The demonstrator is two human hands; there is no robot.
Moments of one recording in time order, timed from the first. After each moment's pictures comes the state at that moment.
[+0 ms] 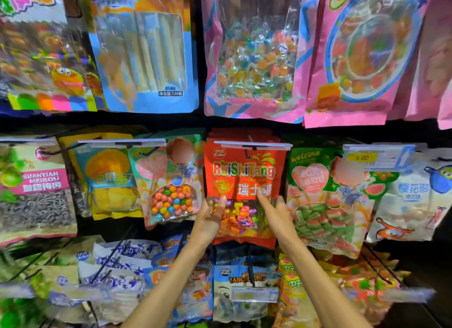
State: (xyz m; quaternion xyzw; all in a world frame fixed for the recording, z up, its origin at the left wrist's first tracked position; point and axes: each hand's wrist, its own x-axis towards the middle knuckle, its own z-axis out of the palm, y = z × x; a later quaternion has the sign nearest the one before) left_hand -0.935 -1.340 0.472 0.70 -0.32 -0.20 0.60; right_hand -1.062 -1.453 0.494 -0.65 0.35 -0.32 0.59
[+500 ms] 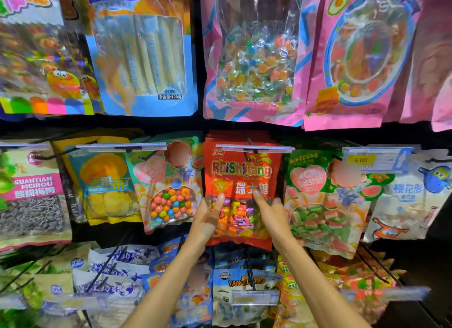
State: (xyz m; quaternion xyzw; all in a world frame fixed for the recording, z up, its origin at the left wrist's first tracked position) left_hand -0.926 -1.344 0.480 0.68 -0.33 -0.20 0.62; right_hand -1.050 -1.450 0.501 -0.65 0.40 -0.34 0.55
